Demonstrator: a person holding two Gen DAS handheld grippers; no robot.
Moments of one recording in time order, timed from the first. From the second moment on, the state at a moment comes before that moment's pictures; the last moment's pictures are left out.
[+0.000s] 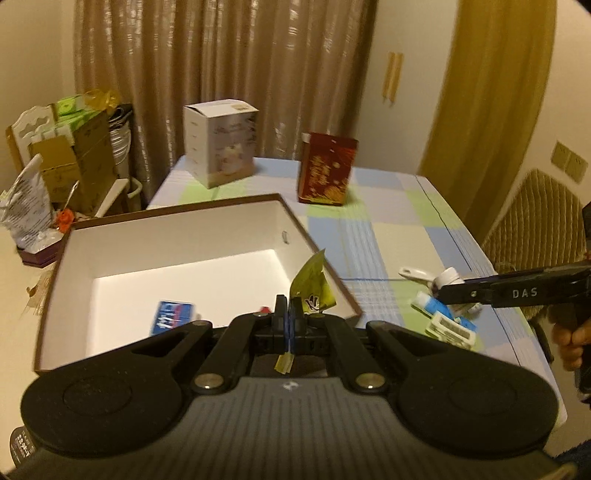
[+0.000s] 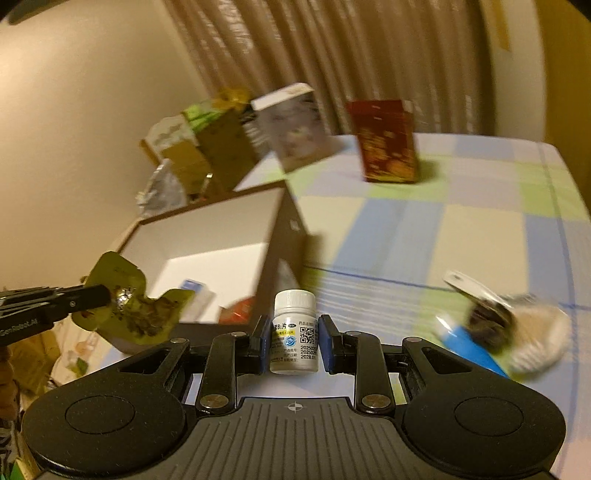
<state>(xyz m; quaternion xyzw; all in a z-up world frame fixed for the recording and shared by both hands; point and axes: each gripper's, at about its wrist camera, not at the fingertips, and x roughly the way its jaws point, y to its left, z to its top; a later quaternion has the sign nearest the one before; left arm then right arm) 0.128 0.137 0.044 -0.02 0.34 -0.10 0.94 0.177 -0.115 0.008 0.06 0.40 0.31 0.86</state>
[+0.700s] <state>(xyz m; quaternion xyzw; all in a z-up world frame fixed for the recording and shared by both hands) 0.184 0.247 0.044 -0.01 0.35 -0.03 0.94 0.219 0.014 -0.008 0.03 0.42 0.37 0.83</state>
